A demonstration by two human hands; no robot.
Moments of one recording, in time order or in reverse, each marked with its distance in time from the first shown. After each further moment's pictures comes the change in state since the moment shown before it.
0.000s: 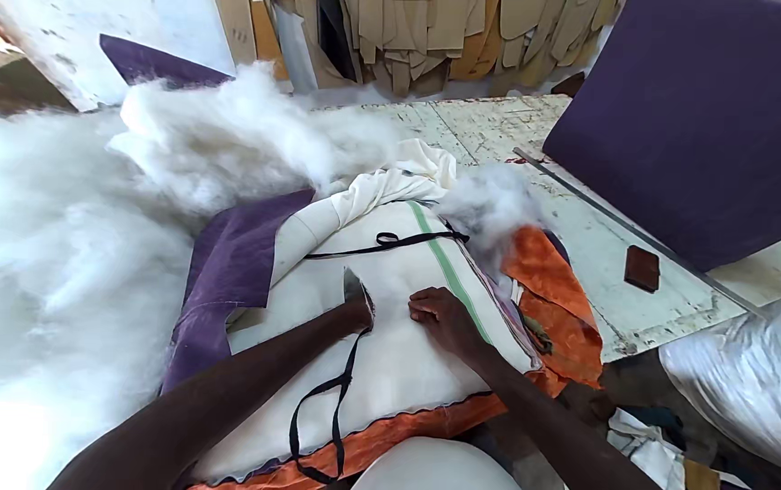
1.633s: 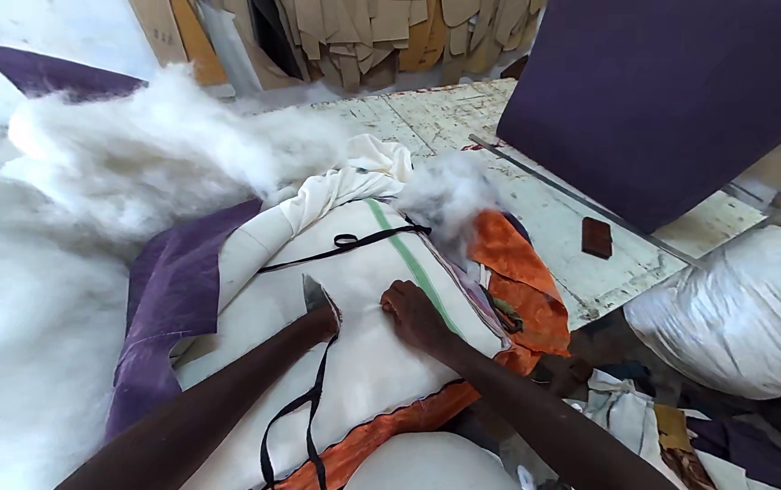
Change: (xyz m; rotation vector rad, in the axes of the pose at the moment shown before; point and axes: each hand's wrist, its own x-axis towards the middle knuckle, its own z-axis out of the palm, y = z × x) left_hand -0.007 0.015 0.004 0.207 -0.004 -0.058; right_hand 0.008 0.009 0.012 -0.208 -0.021 0.047
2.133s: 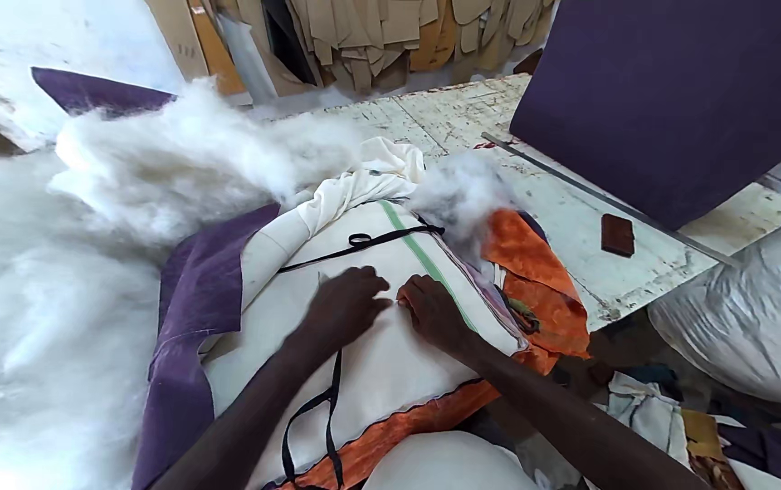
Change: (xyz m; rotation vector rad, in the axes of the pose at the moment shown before) left_hand -0.011 0.002 -0.015 0.491 0.509 0.689; right_hand 0.000 -0.004 -0.012 -0.042 0.143 -0.057
